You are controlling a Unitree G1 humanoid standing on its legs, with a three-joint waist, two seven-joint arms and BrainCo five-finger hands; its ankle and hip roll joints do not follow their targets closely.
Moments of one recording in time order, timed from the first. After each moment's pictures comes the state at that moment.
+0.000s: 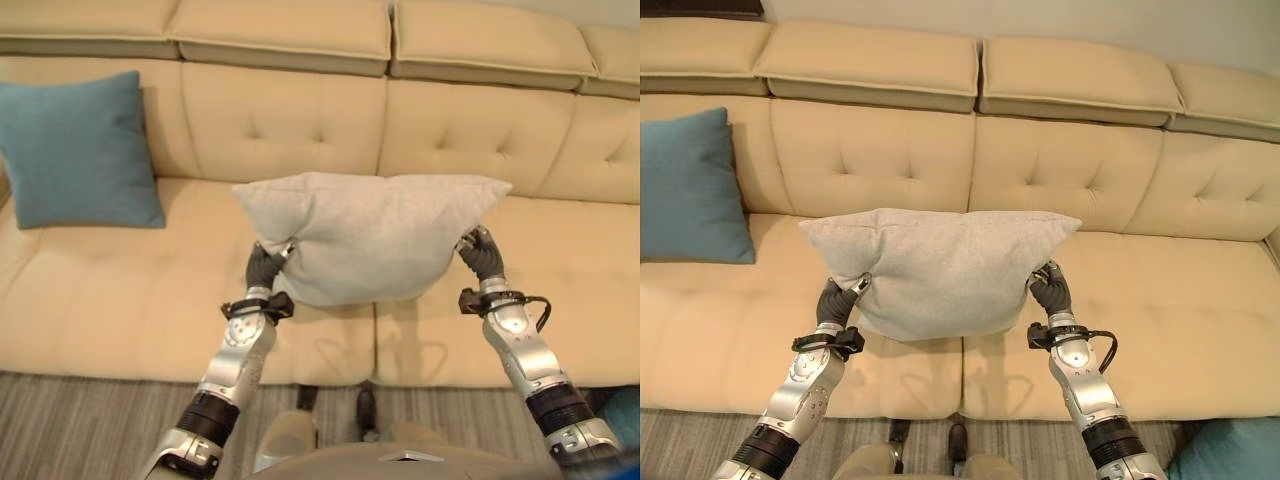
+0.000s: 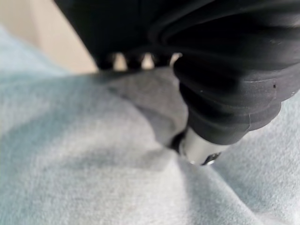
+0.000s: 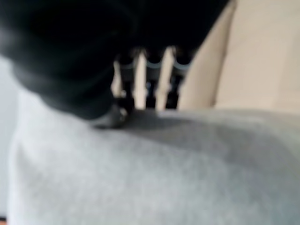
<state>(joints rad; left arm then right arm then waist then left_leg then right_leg) -0.09 0.32 -0.27 0.21 -0.57 -0.20 0.27 -0.13 -0.38 0.21 0.23 0.25 -0.16 -0.21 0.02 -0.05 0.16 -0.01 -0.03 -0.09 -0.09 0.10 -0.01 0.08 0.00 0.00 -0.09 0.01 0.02</state>
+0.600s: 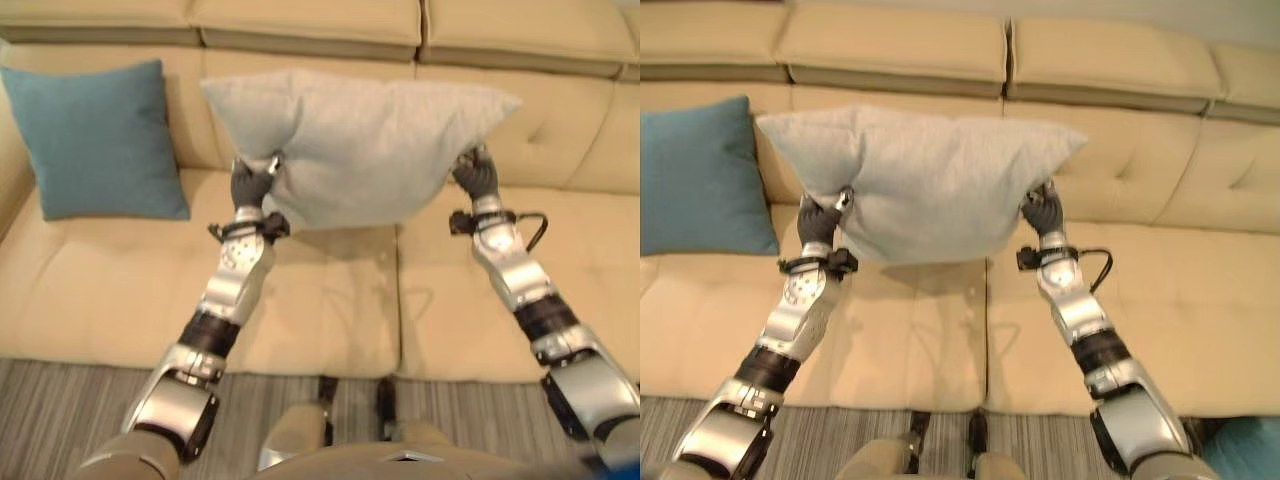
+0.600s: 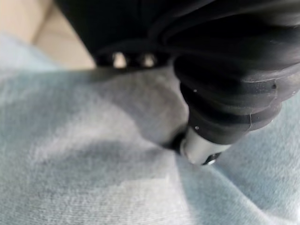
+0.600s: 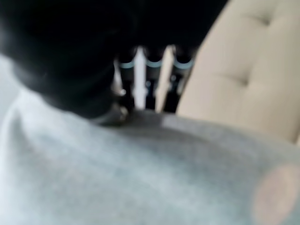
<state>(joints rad) -0.69 0.40 -0.33 0.45 -0.56 -0.23 0.45 -0.81 -0.46 0.34 0.57 0.22 -0.13 -0.37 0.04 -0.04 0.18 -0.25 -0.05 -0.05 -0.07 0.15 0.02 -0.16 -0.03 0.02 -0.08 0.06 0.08</state>
